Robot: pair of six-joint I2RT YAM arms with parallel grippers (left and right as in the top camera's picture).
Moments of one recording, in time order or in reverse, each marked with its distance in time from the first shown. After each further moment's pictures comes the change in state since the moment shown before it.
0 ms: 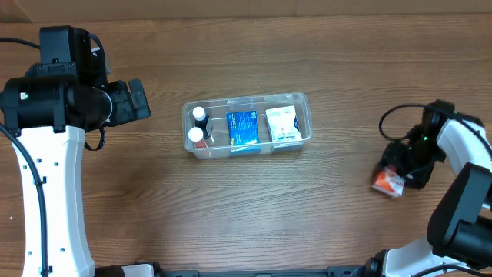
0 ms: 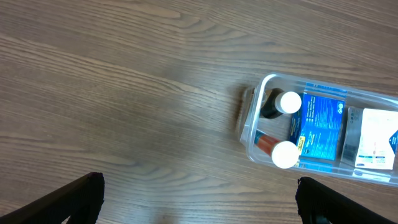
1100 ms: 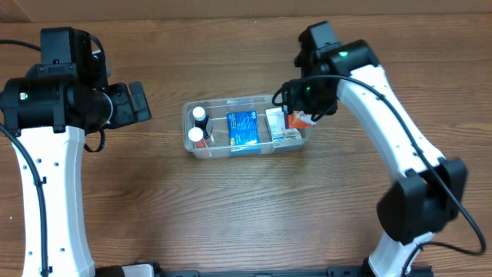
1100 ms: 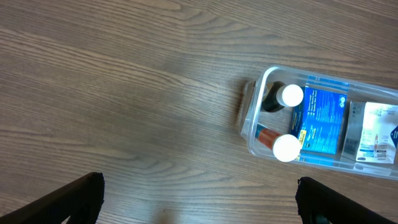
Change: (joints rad) left arm 0.000 0.000 0.000 -0.023 0.003 0.000; right arm 0.719 0.165 0.678 -0.168 -0.044 0.101
